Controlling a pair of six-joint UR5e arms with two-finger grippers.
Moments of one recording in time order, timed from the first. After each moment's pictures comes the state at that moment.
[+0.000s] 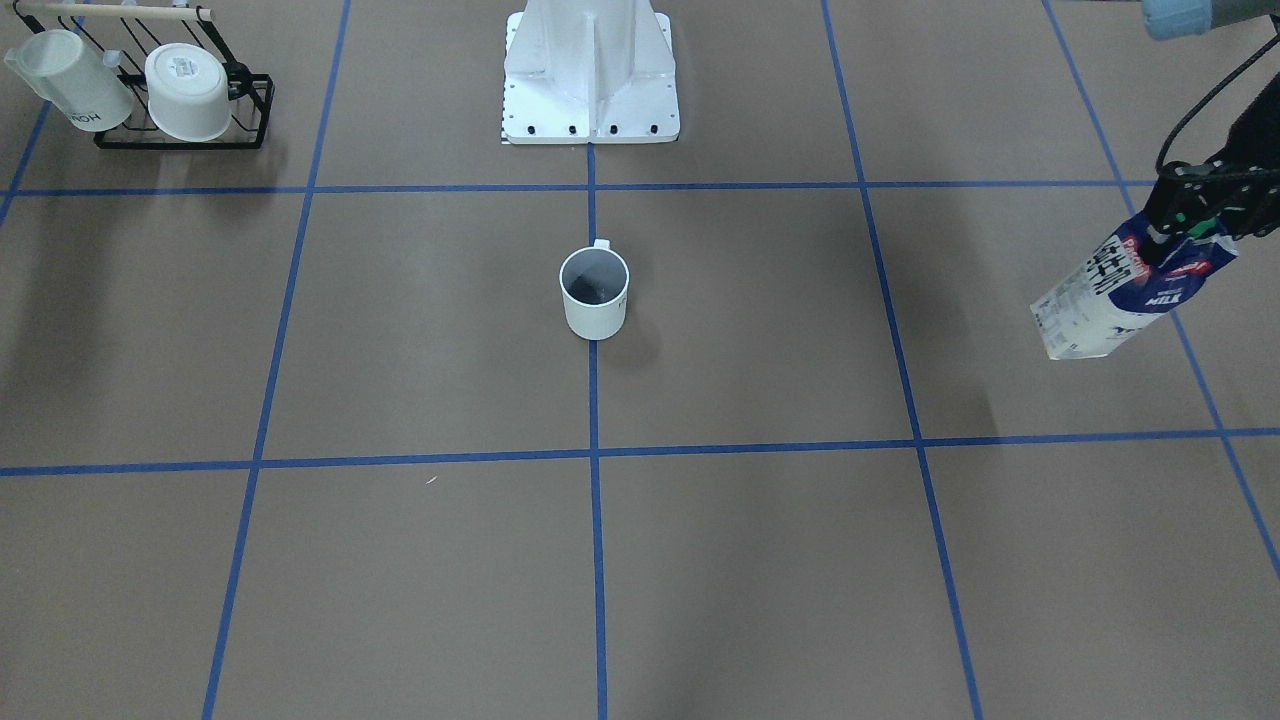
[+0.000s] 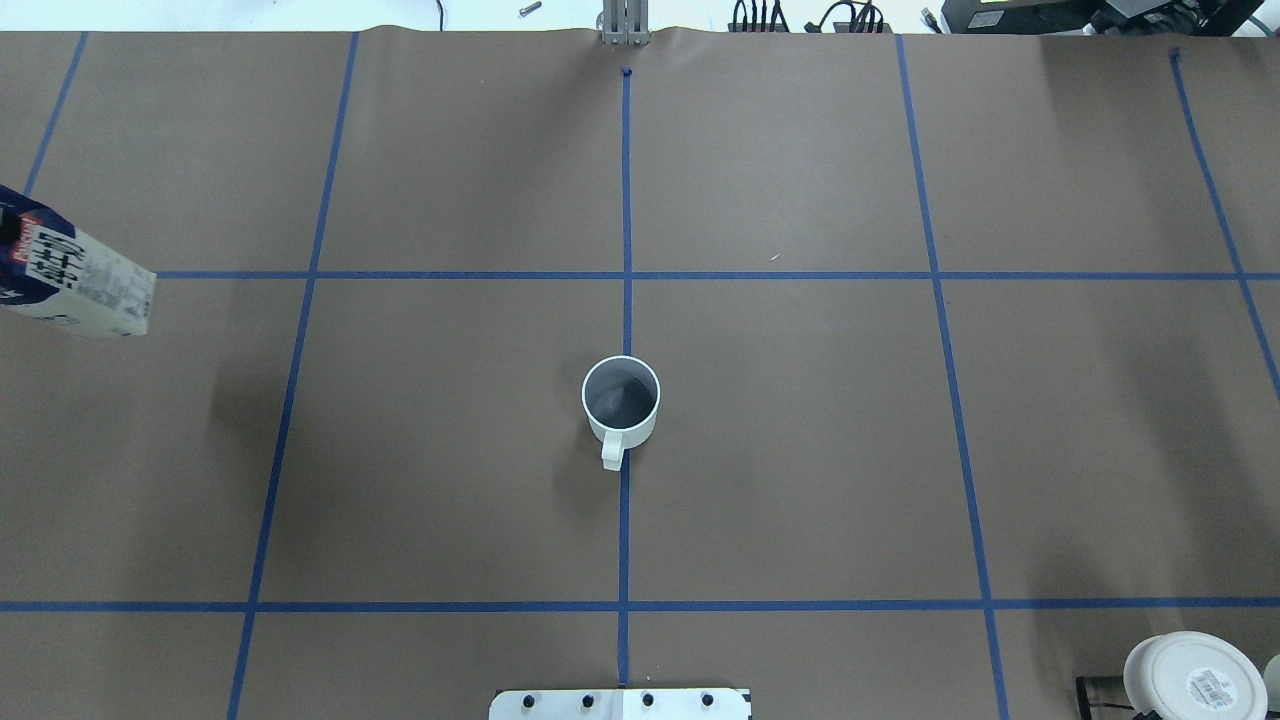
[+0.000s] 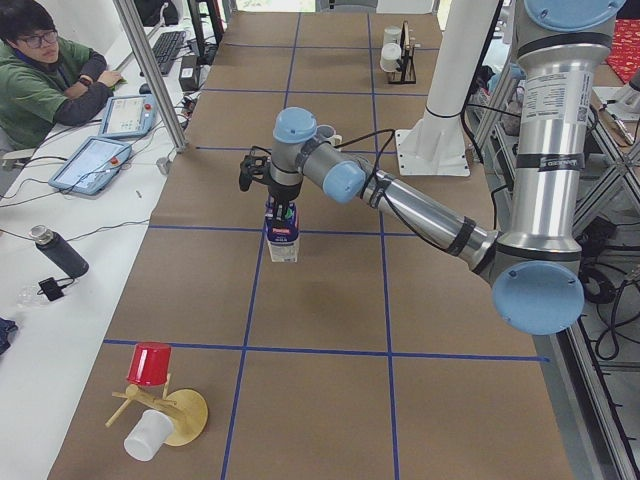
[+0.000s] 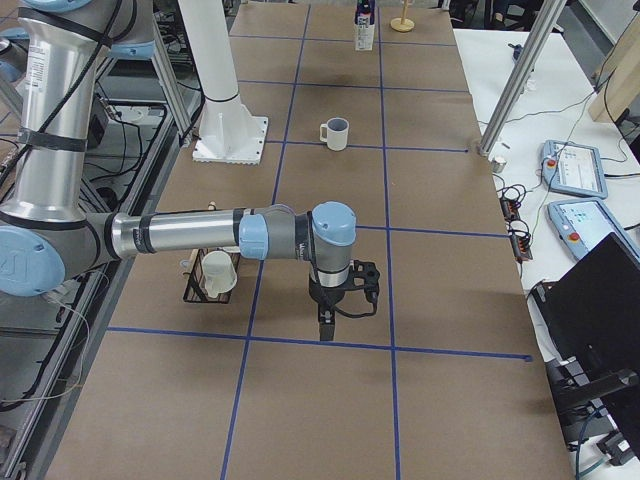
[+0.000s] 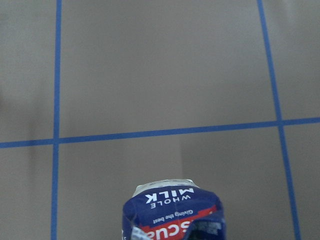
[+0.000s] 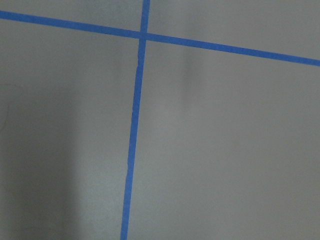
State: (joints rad) left arm -1.20 -1.64 -2.04 -1.69 -2.25 -0.68; right arm 1.49 -1.78 1.88 -1.66 2.16 -0.01
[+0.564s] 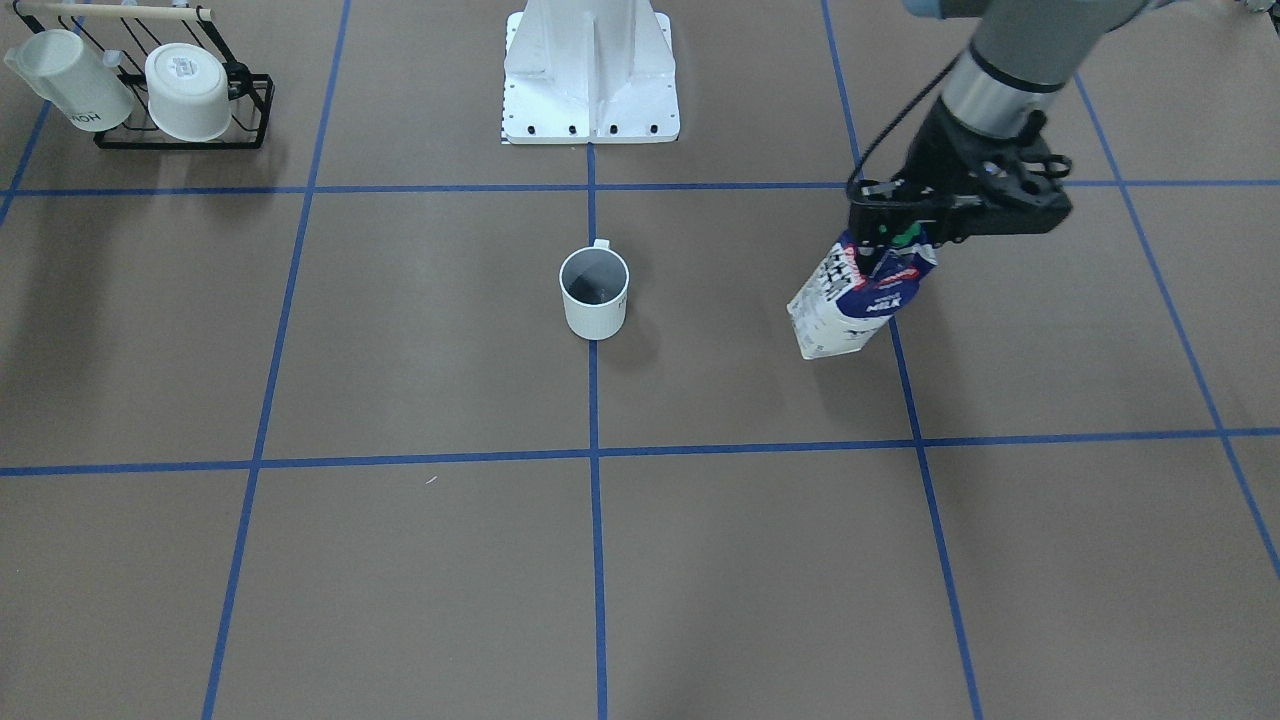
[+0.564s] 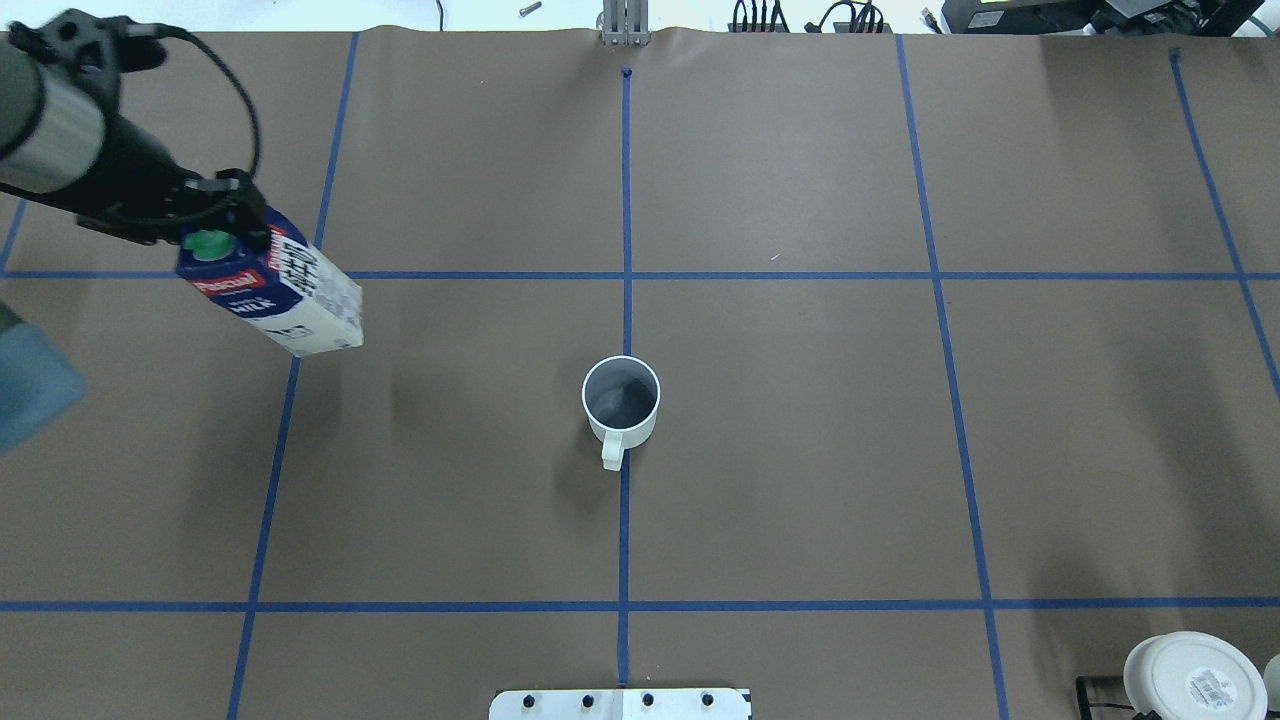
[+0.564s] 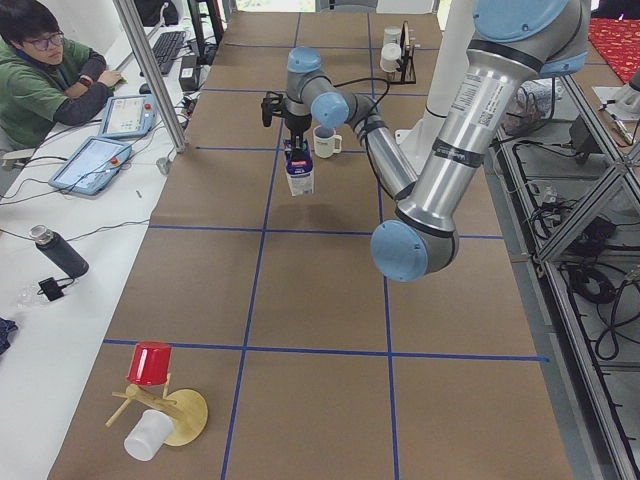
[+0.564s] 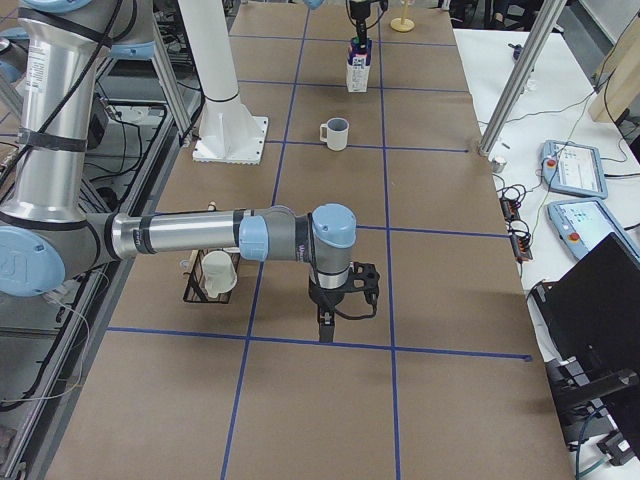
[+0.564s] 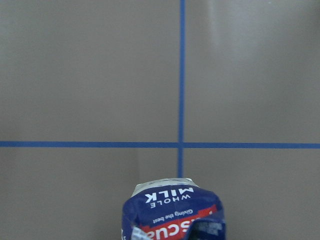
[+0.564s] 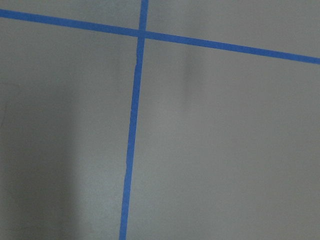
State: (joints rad) left arm -0.80 -2.05 -2.05 -1.40 -2.03 -1.13; right arm 1.49 -1.77 1.87 -1.66 2.16 -0.01
